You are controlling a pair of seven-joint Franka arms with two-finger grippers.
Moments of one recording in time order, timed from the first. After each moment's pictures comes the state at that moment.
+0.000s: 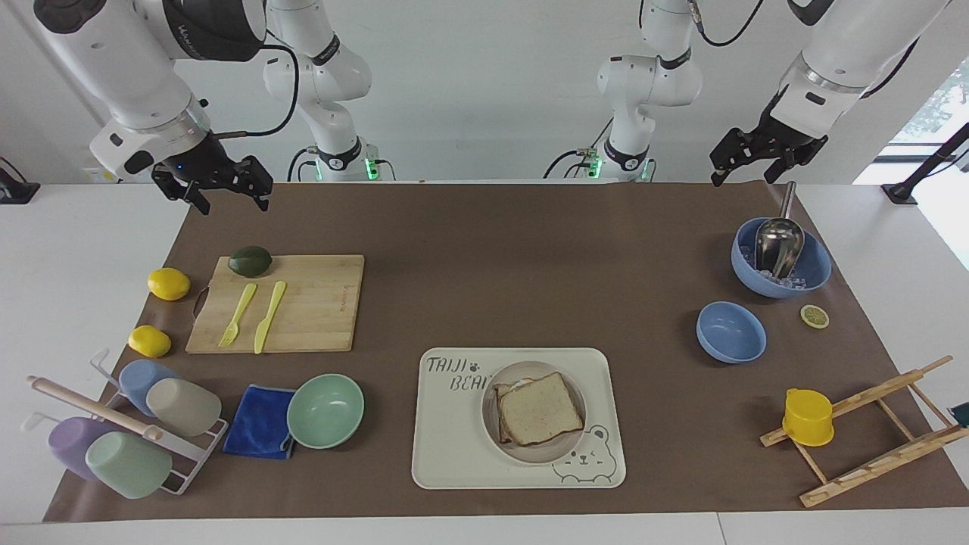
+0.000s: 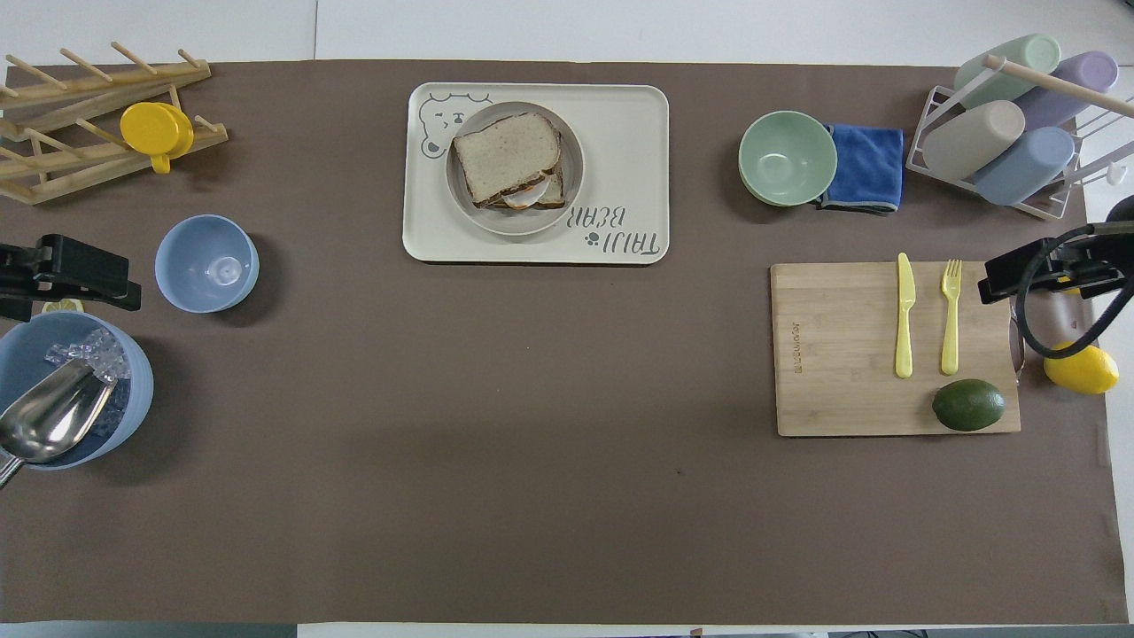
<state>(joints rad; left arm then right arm) -0.27 -0.02 0.16 -1.48 -0.05 1.37 -0.12 0.06 0.02 -0.10 -1.57 0.02 1.47 -0.07</state>
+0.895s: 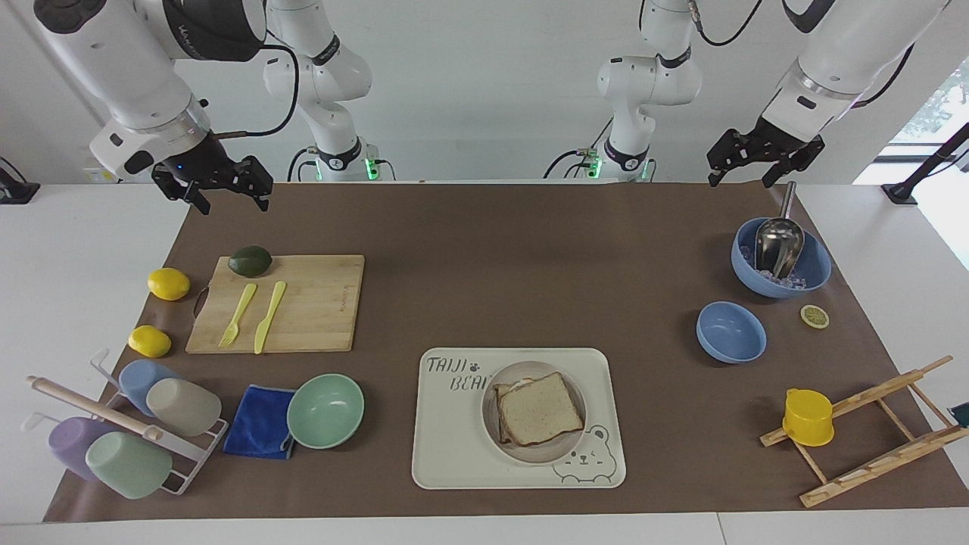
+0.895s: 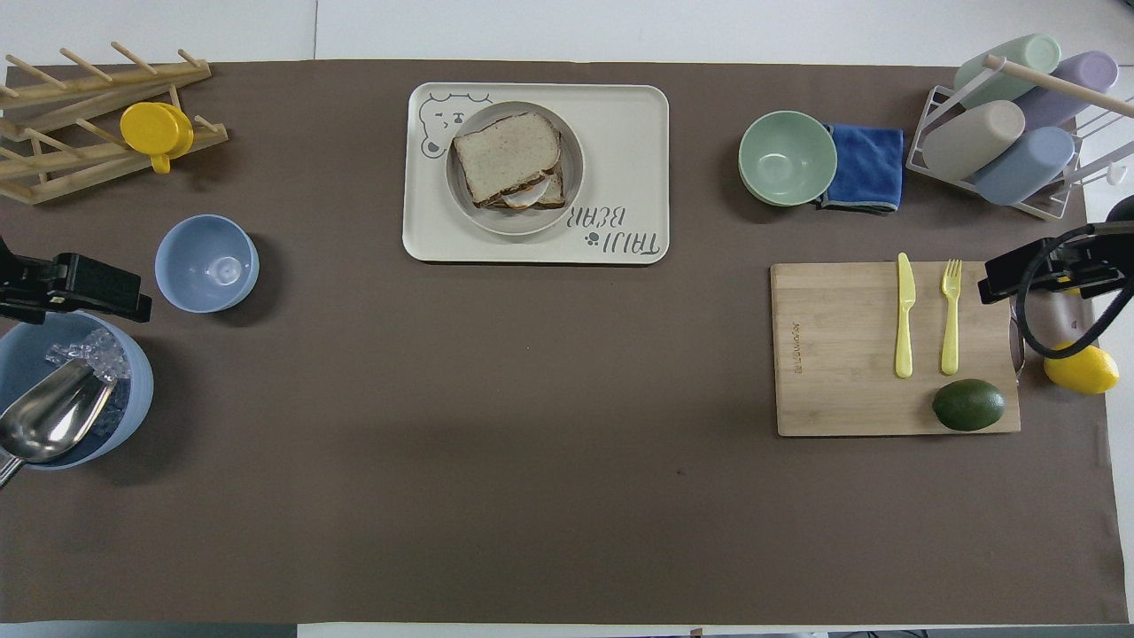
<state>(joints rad) -0.19 -0.03 0.08 -1.55 -0.05 1.42 -0.03 0.06 0.02 -0.10 -1.57 0.02 1.47 -0.07</state>
